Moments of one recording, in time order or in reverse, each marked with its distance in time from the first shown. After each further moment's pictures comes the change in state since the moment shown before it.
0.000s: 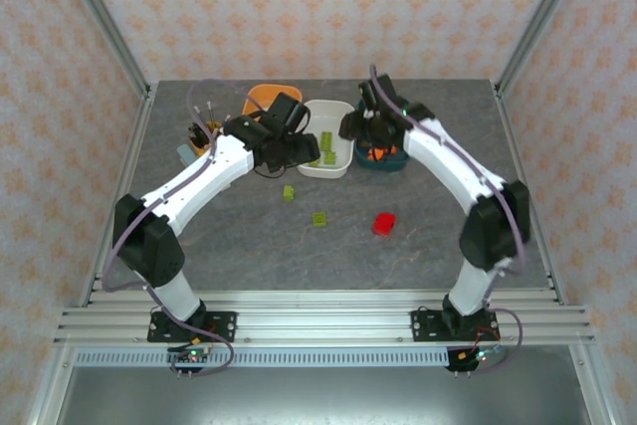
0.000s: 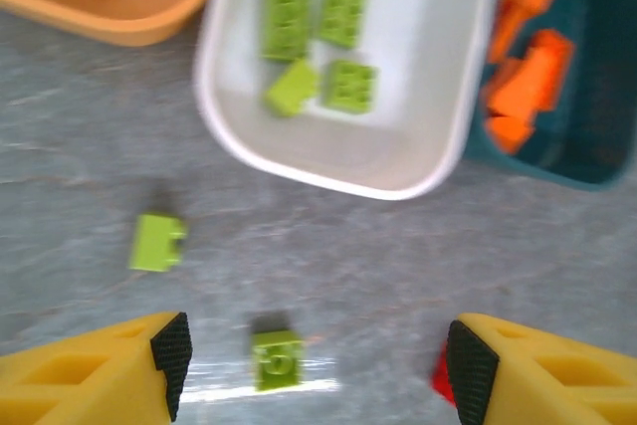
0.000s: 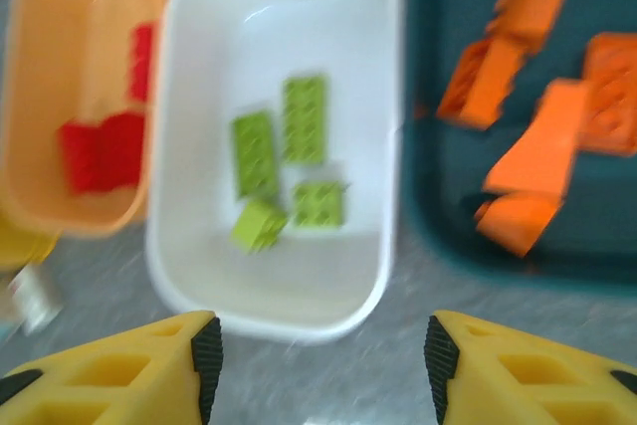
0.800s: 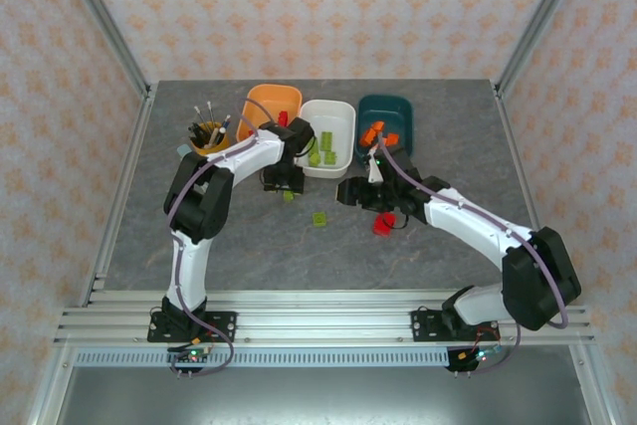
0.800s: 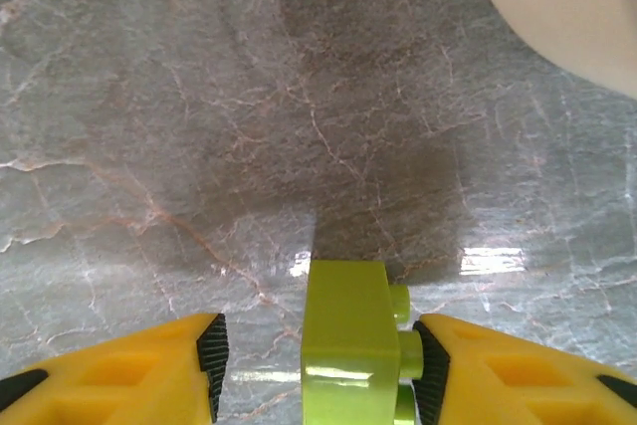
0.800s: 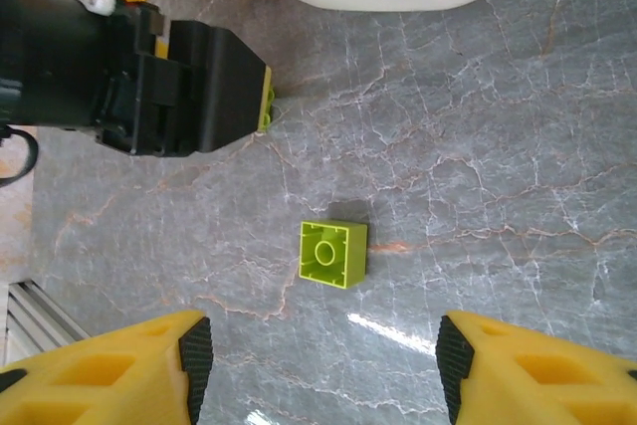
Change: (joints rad) left arm 0.066 0.415 0.048 -0.108 -0.006 0.335; right arm 0.060 -0.344 -0.667 0.380 -0.298 0.058
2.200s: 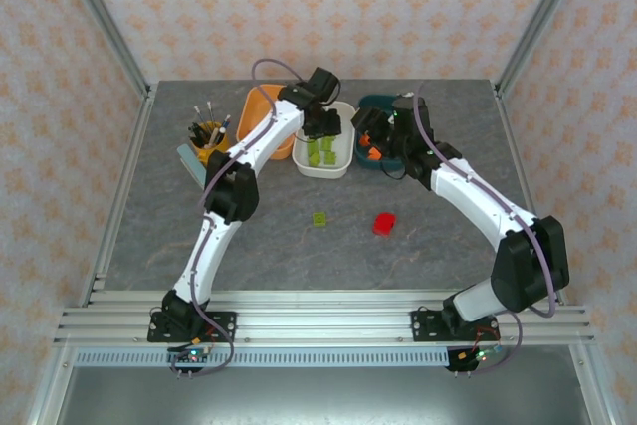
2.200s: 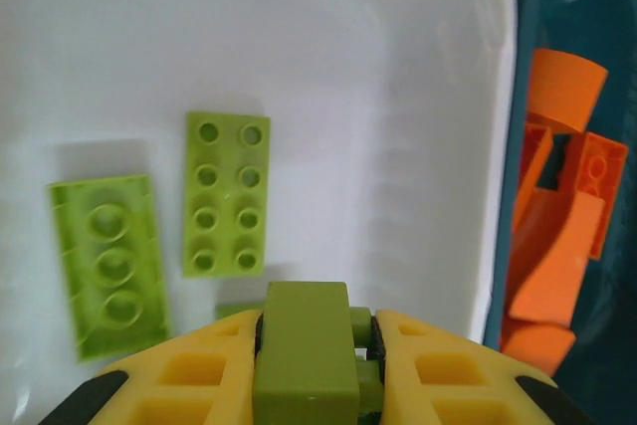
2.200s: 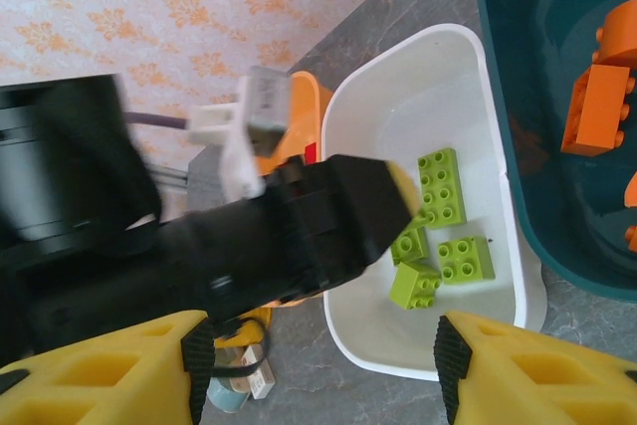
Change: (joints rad) left arm -0.002 0.417 0.860 0.015 0.169 -0.165; right arm -0.138 0.100 0.278 0.170 0.219 0.299
